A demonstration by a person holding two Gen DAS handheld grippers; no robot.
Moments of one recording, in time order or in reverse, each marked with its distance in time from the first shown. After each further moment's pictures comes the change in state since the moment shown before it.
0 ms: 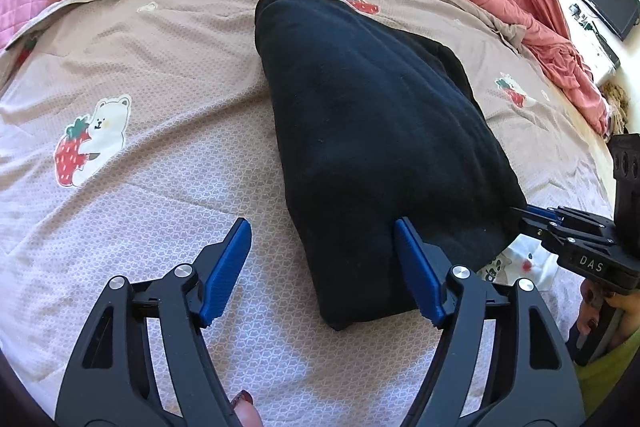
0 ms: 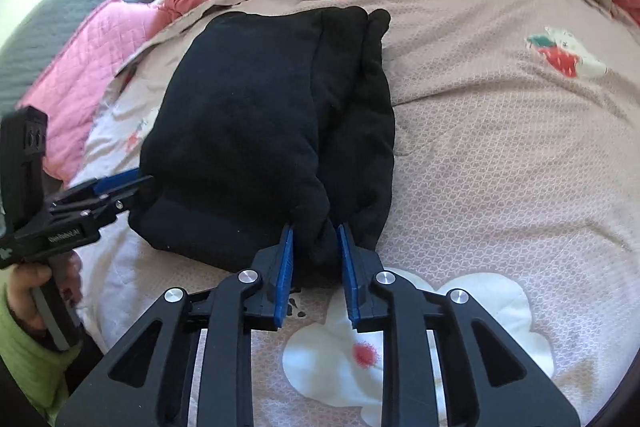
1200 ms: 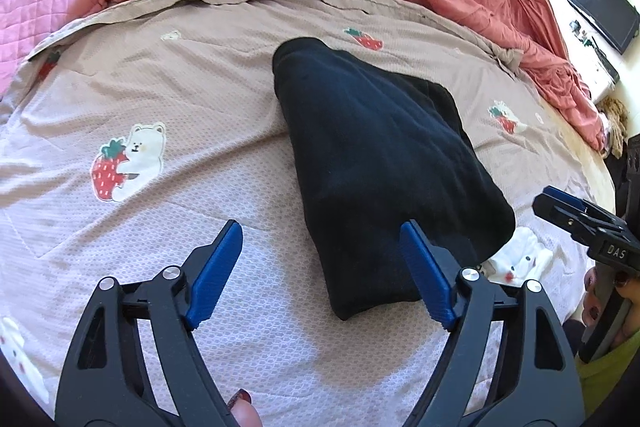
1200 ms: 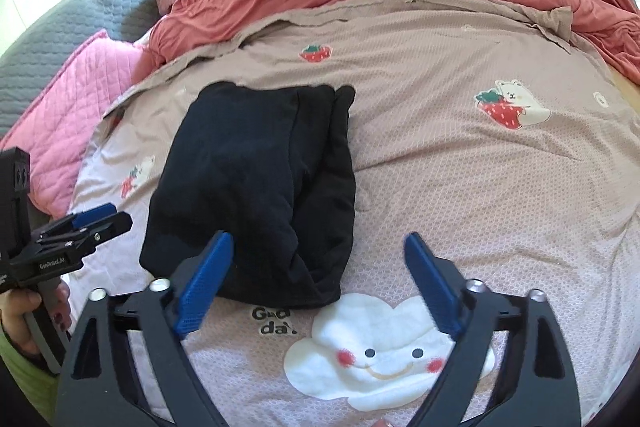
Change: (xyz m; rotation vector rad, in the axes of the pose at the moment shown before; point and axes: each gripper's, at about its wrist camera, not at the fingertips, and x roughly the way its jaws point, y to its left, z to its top) left arm -0.043 0.010 0.008 -0.032 -0.073 0.013; right arm -0.056 -0.002 0.016 0.055 -0.150 -0.084
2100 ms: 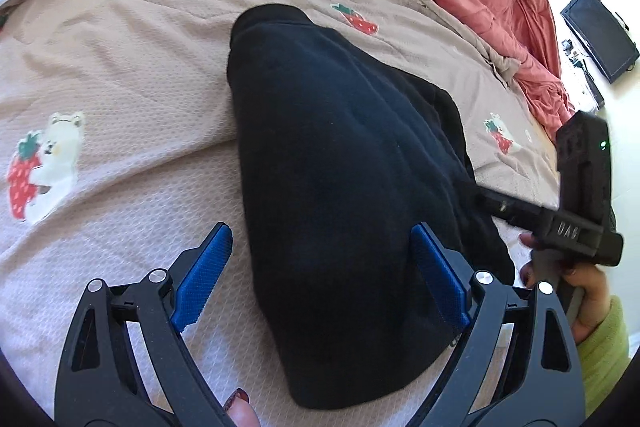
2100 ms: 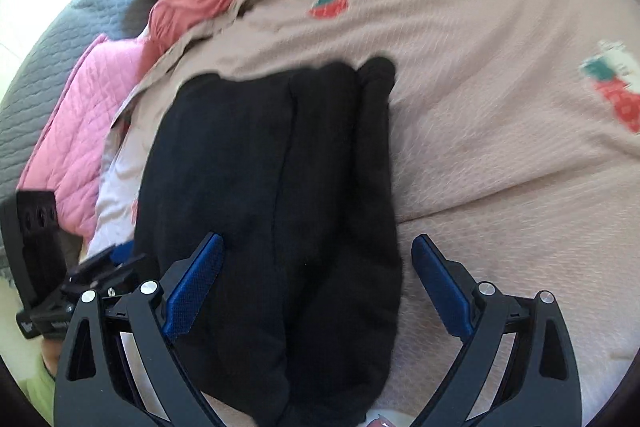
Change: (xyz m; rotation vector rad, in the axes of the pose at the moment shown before) left arm 0.074 -0.002 0.031 -0.088 0.104 -0.158; right arm 0.118 -0.017 0.050 0.101 0.212 0.227
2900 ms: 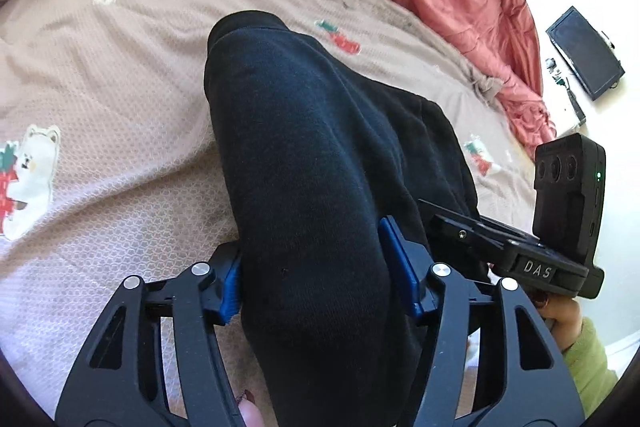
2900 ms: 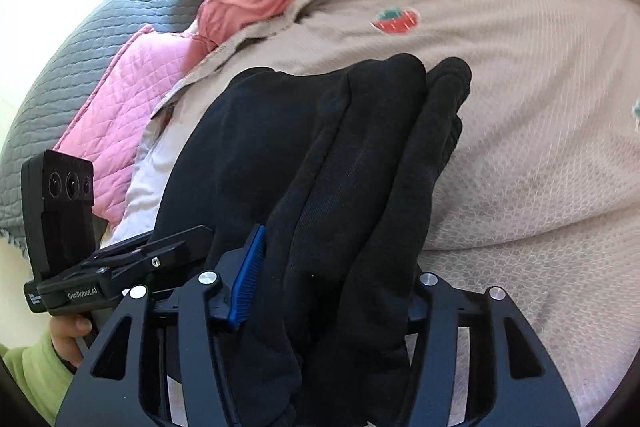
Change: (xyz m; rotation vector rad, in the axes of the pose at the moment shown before) left arm -0.008 -0.002 0.011 -0.025 -0.061 -0.086; right arm -0.002 0.031 0.003 -0.116 -0.069 0.108
